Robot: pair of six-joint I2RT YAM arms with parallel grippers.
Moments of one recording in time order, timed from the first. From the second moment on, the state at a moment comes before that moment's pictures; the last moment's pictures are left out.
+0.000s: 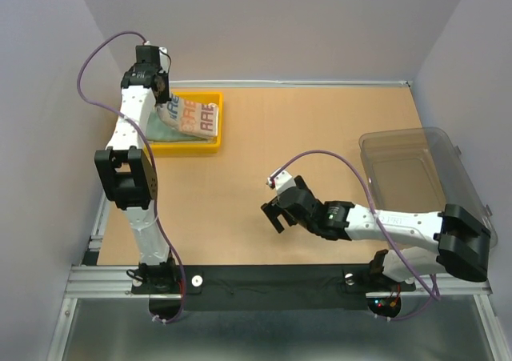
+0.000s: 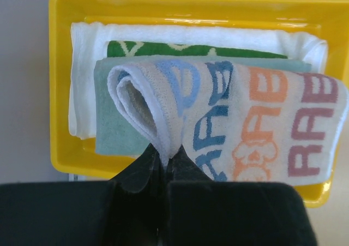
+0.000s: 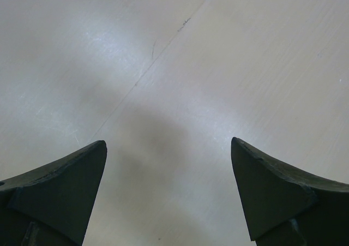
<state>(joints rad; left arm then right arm) 0.01 1.97 1.98 -0.79 -0.14 0.04 1.13 1.29 0.73 -0.18 0.45 0.20</state>
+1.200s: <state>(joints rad) 0.05 1.73 1.65 -0.55 -0.50 -0.06 0.94 1.25 0.76 -0.21 0.56 0.30</state>
